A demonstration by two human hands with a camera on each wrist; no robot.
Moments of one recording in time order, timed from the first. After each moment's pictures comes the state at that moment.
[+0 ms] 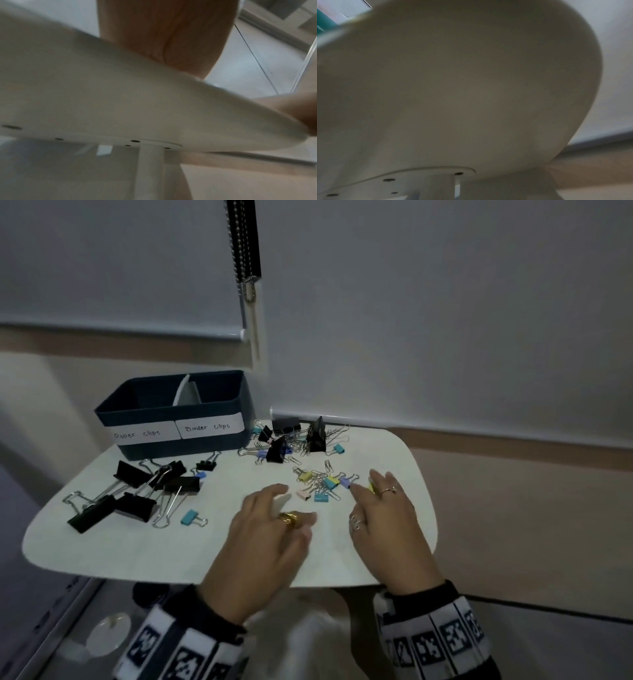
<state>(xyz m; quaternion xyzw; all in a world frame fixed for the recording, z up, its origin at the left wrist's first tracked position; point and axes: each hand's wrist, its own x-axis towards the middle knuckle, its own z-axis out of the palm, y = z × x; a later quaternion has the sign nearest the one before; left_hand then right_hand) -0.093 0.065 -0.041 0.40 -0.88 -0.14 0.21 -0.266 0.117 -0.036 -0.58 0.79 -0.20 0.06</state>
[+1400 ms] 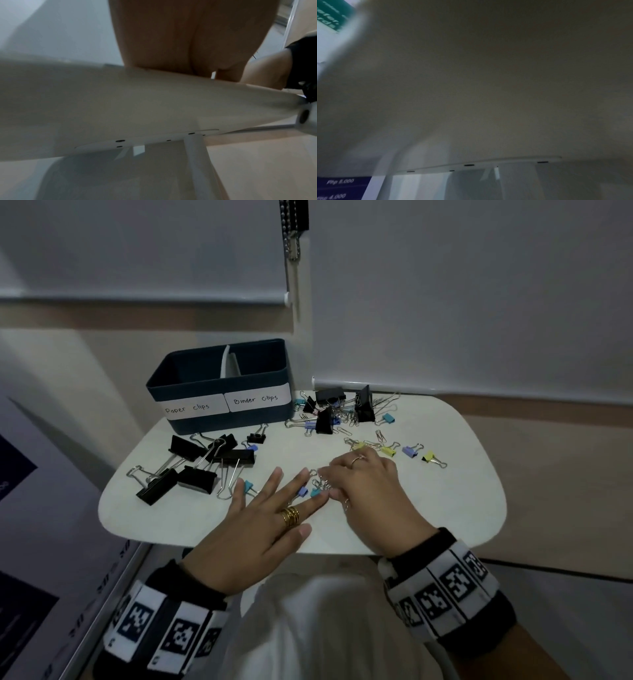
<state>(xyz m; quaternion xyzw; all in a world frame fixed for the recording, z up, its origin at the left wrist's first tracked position) -0.007 0.034 -0.041 0.33 -0.93 -0.15 -0.01 -0.189 0.077 -0.029 -0.69 0.70 -0.15 0.04</state>
